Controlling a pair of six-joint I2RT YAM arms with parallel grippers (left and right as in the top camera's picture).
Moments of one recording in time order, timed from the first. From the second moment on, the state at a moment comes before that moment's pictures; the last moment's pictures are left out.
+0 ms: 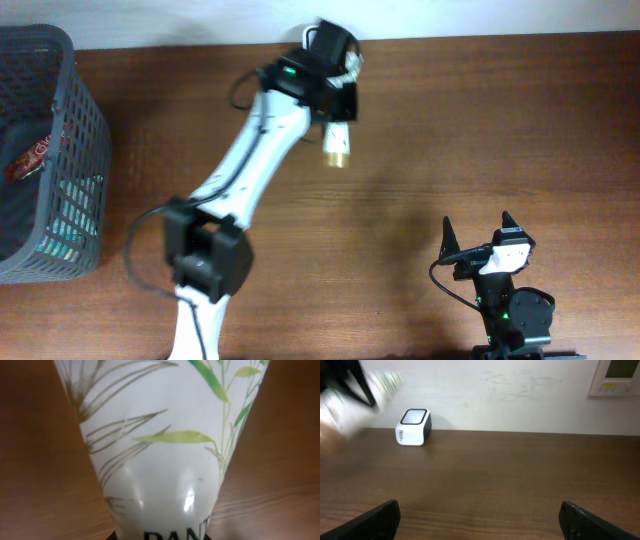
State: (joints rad) left arm -0.52 2.21 2.16 -1.01 0.06 -0.43; right arm 0.02 0.01 0.01 -0.08 -0.04 0.00
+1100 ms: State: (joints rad) left arm -0.32 2.20 2.61 -1.16 0.11 -0.41; right arm 0.02 0.01 0.01 -0.08 -0.04 0.00
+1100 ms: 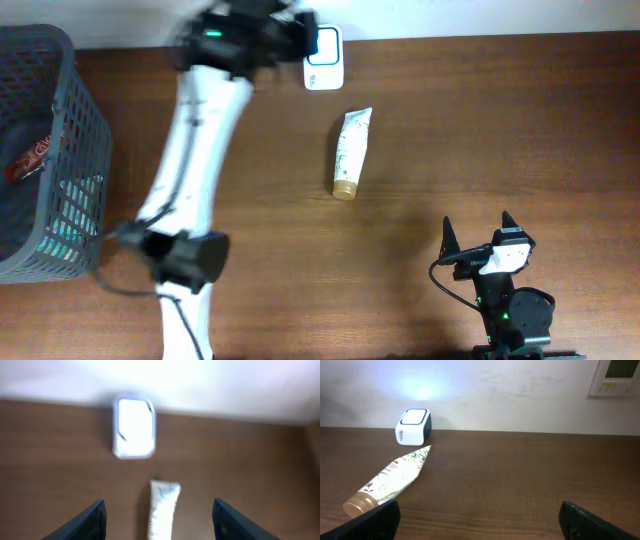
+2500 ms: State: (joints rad) left arm 0.84 2.18 2.03 -1.31 0.22 0.10; right arm 0.02 0.01 0.01 -0.08 -0.04 0.00
